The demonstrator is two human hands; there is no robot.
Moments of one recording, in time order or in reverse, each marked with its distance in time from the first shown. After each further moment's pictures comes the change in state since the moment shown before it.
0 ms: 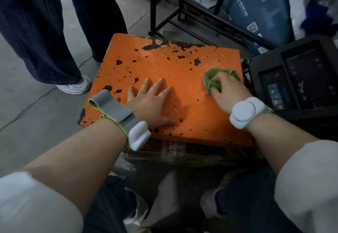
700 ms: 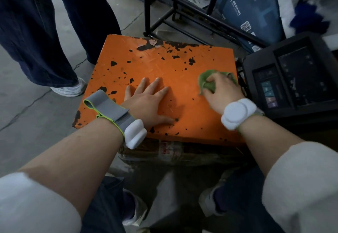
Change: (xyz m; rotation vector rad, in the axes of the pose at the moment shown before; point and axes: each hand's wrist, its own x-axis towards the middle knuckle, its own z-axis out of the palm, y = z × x) left_hand 0.002 0.001 -0.001 -0.004 0.007 0.029; right_hand 0.000 0.004 0.011 0.042 0.020 0.070
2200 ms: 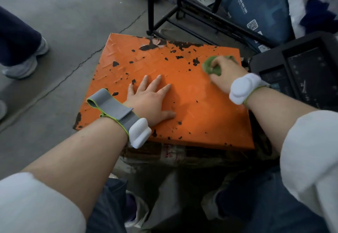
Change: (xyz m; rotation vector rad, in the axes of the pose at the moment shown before) left_hand 0.010 -0.001 -0.006 -0.022 0.002 -0.046; right_hand 0.057 0.000 -0.018 -0.062 -0.028 -0.066
